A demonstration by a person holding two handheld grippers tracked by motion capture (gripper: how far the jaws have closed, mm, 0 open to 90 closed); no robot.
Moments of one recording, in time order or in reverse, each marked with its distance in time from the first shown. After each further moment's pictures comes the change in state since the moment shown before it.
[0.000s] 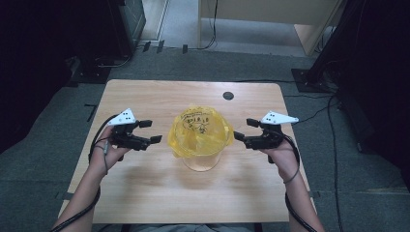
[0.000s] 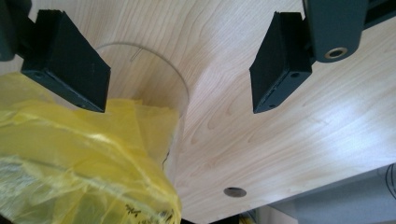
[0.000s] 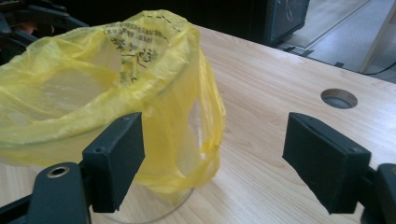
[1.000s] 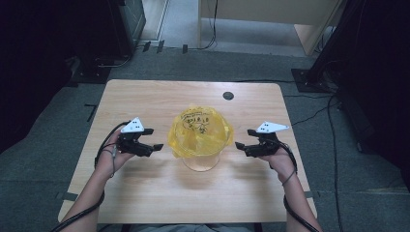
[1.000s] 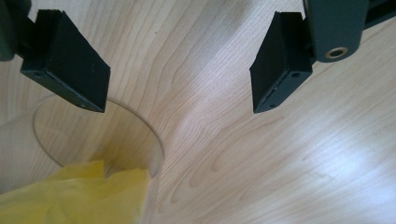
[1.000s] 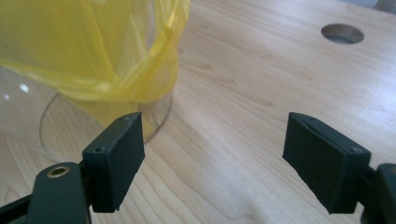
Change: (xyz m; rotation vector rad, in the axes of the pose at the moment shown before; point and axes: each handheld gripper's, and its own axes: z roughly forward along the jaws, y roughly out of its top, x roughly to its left) left arm 0.013 -0.038 0.030 0.138 0.043 0.040; right arm -0.025 -0.053 0.025 0.140 -0.027 -0.030
